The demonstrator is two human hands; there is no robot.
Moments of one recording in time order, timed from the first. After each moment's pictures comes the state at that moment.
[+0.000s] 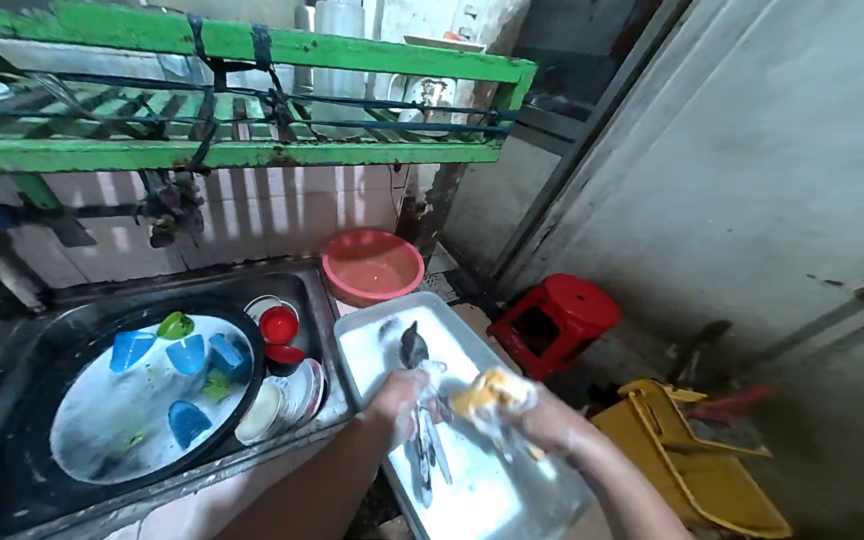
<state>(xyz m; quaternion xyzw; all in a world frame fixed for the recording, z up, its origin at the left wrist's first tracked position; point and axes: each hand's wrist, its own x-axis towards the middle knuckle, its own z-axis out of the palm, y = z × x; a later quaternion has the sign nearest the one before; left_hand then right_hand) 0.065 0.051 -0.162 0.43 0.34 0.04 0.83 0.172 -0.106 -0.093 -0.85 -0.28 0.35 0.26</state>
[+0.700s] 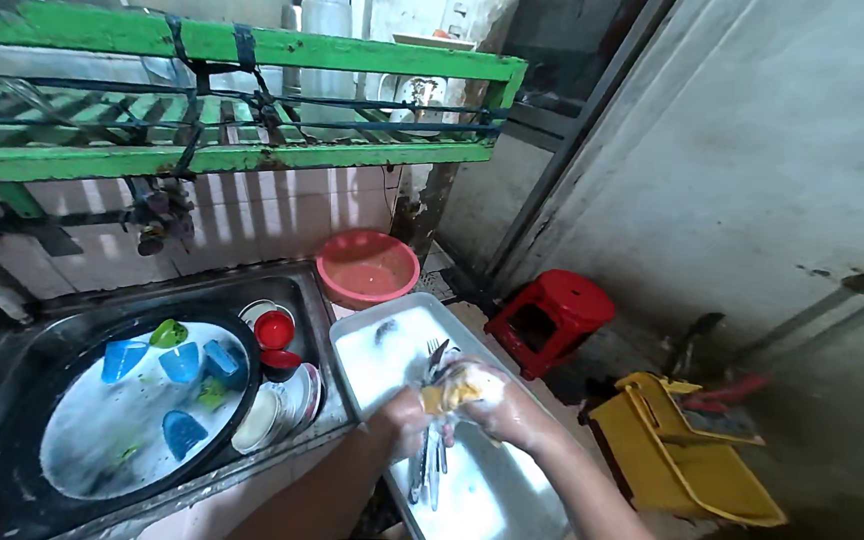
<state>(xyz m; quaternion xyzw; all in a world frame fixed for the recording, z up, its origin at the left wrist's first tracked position) 0.056 0.044 -0.162 0.48 0.24 -0.06 0.84 0.167 -0.081 -0.114 -0.76 -0.46 0.23 0.39</state>
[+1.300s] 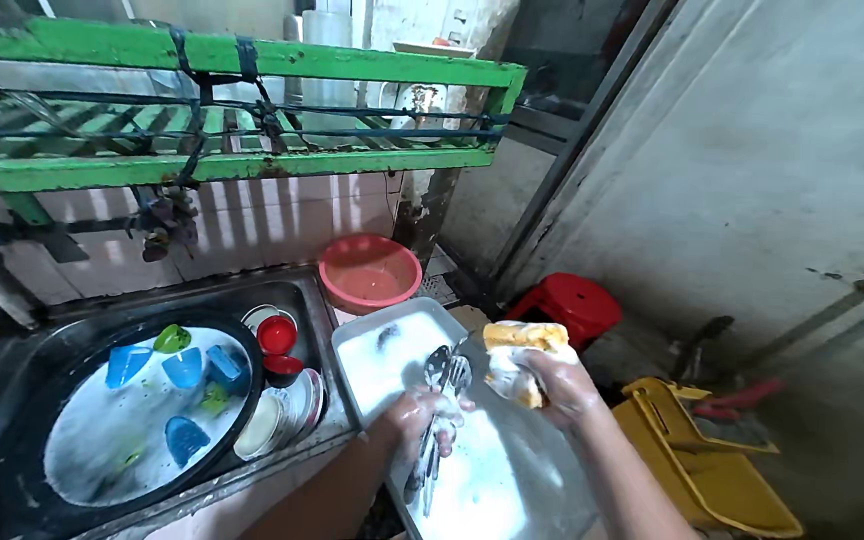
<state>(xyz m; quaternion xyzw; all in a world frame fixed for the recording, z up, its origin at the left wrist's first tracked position) 0.057 0.050 -0.162 0.47 0.19 -0.09 0.86 0.199 -0.086 -0.104 -0.70 -0.15 0.21 0.67</state>
